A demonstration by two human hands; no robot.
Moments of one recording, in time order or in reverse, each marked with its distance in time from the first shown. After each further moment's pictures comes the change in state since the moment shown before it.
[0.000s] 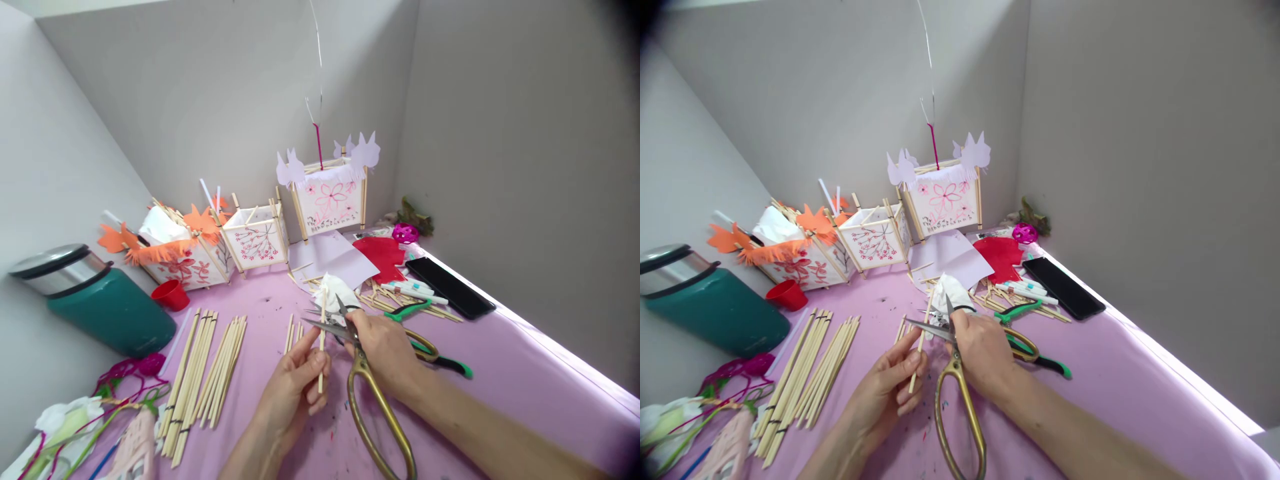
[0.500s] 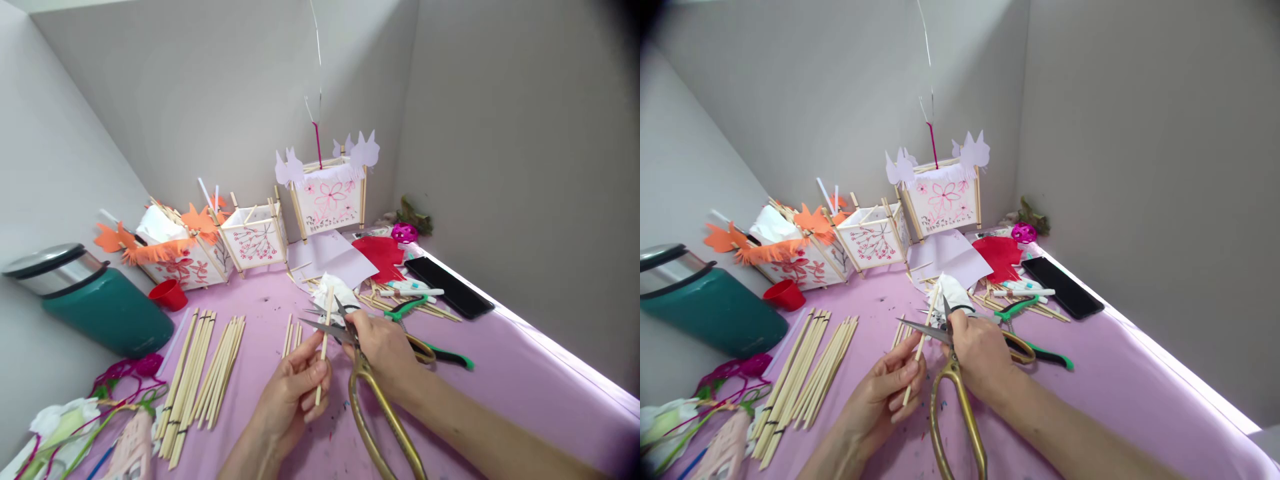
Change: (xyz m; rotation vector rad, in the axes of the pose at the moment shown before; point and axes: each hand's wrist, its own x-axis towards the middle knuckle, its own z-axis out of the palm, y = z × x) left_hand -0.004 -0.004 -0.005 -0.037 -0.059 -0.001; right_hand -0.001 -0.002 0.005 -0.032 0.117 -0.020
